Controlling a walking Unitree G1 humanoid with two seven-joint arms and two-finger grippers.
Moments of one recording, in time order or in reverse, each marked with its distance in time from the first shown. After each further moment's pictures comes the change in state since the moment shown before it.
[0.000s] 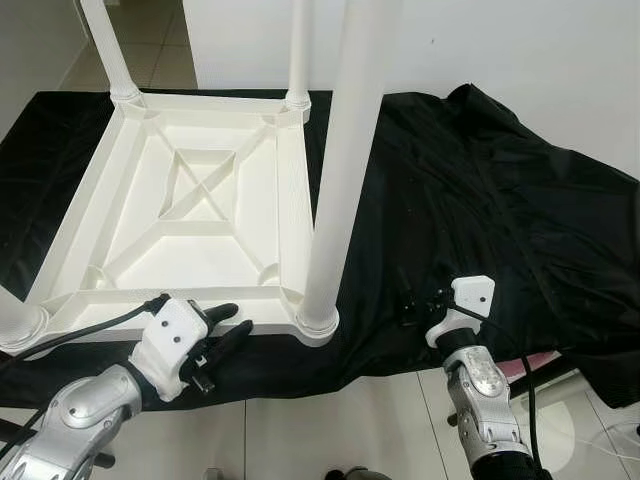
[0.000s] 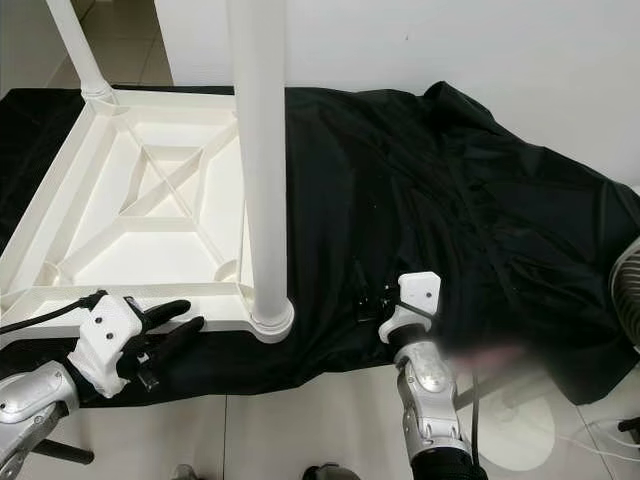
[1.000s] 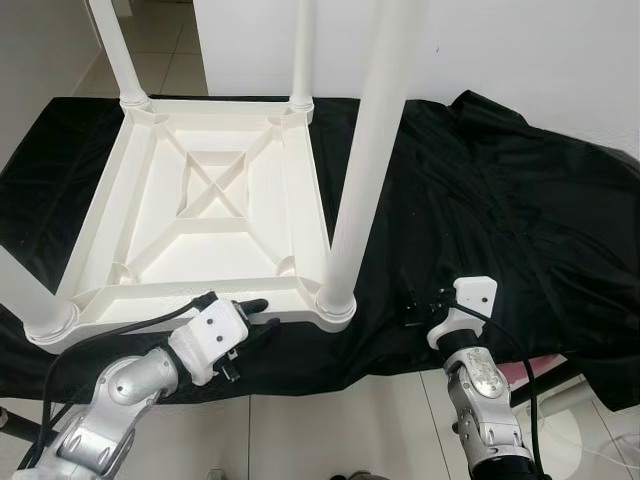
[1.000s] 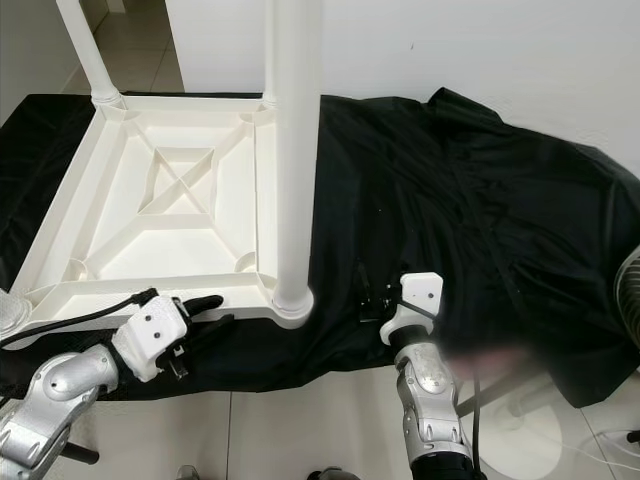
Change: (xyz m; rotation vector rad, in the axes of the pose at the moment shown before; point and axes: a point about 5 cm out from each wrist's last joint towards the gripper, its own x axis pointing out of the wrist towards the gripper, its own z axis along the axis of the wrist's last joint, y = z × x) left arm 0.044 0.001 -0.011 0.157 0.000 -0.078; right arm -0.001 0.001 0.002 0.016 0.018 -0.050
